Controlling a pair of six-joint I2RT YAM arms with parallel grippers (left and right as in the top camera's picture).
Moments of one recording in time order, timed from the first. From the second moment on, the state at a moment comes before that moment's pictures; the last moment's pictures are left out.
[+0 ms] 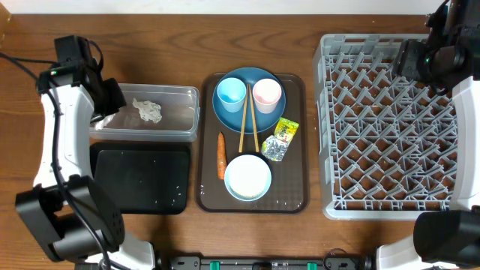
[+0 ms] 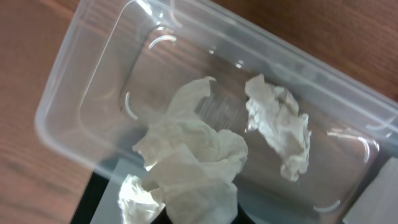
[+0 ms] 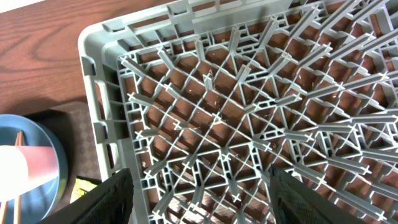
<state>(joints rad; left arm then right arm) 0.26 1.74 1.48 -0.97 -0.06 -0.18 -0.14 1.70 1.82 -1.13 -0.03 0.15</state>
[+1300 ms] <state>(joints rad) -0.58 1.58 1.54 -0.95 0.08 -0.18 -0.14 1.70 1.82 -1.12 -0.03 0.15</state>
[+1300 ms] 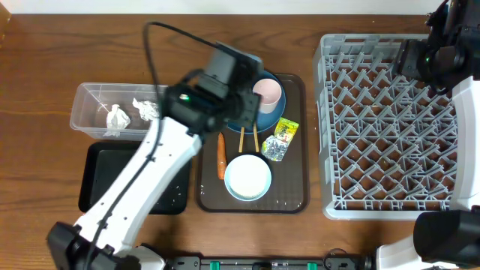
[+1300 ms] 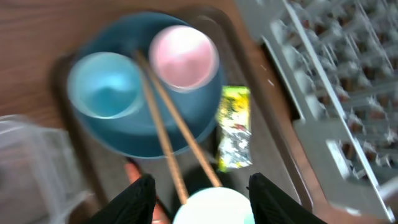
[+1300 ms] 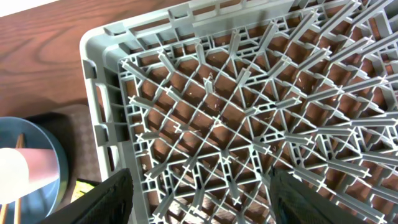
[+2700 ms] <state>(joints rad) -0.76 1.98 1.54 -0.96 -0.03 -0.17 -0.14 1.70 1.82 -1.13 -0.03 0.15</state>
